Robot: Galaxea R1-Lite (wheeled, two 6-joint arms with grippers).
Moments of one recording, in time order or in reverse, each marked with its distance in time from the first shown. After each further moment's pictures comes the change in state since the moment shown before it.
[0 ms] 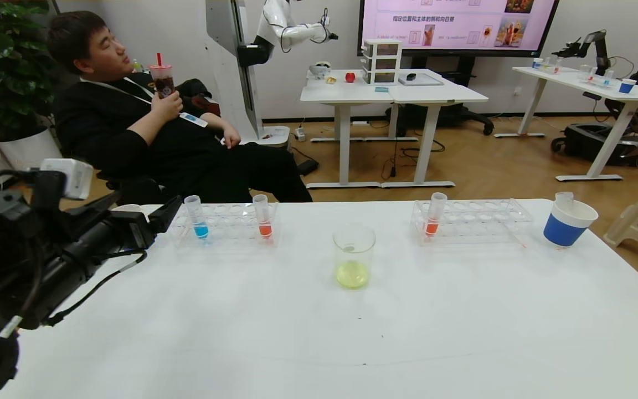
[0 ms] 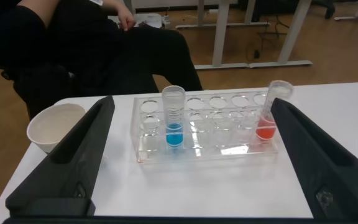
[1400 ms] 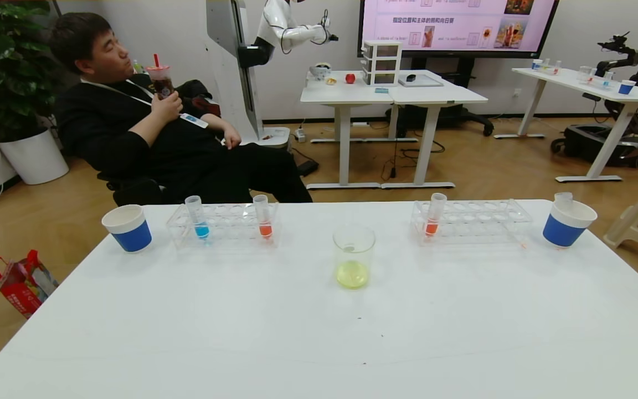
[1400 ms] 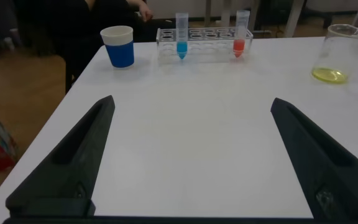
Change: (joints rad) left arm 0.028 -1.687 0.374 1.267 0.003 0.006; right arm 0.000 0.000 0.000 0.000 0.000 0.000
